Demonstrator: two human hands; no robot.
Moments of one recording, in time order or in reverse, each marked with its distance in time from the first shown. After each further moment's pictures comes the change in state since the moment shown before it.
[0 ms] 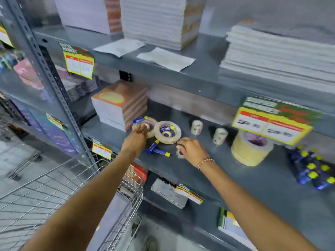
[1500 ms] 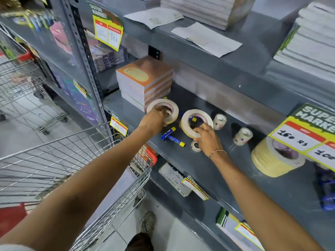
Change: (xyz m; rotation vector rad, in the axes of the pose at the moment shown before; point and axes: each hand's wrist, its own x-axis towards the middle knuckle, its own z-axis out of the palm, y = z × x) left_hand 0.011 0.002 -0.012 -0.056 0.021 -0.037; right_hand 0.044 0.032 0.032 0.001 0.074 -0.004
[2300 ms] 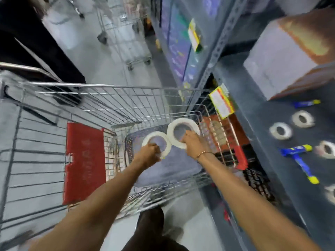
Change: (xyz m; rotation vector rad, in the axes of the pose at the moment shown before) left_hand -0.246 -0.255 0.173 -0.251 -0.297 -0.658; right_hand 0.021 -0.252 0.259 -0.205 -0.689 -0.672
